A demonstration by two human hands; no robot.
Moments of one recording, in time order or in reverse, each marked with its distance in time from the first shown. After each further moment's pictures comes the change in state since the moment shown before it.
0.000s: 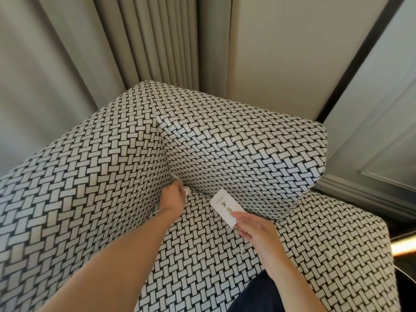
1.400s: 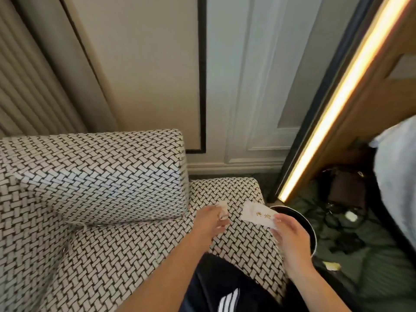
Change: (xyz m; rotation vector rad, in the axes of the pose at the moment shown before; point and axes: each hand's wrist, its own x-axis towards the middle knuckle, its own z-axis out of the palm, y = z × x) left_hand -0.212 0.244 0.061 -0.735 -0.890 -0.284; right_hand -0.141 0.029 -0.199 0.362 0.911 -0.136
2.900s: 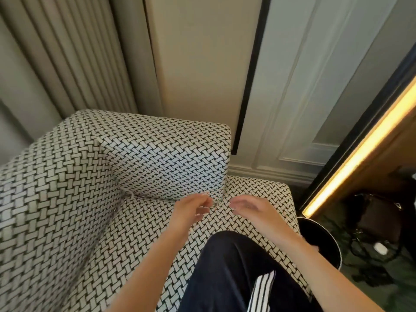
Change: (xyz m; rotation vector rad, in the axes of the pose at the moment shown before) left_hand -0.074 -0.007 -0.120 0.048 0.097 0.358; right_hand -0.080 -0.057 0.094 -0.724 -0.835 -0.322
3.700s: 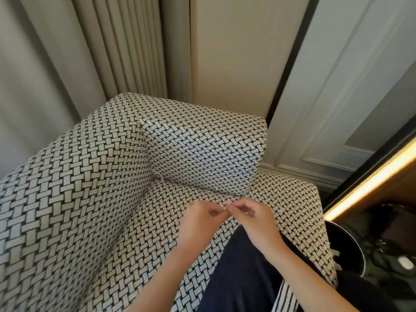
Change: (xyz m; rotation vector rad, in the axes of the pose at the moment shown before) left_hand -0.048 -0.026 -0.048 0.586 0.208 0.354; right_hand -0.009 -0.028 0.099 0.147 0.105 -0.184
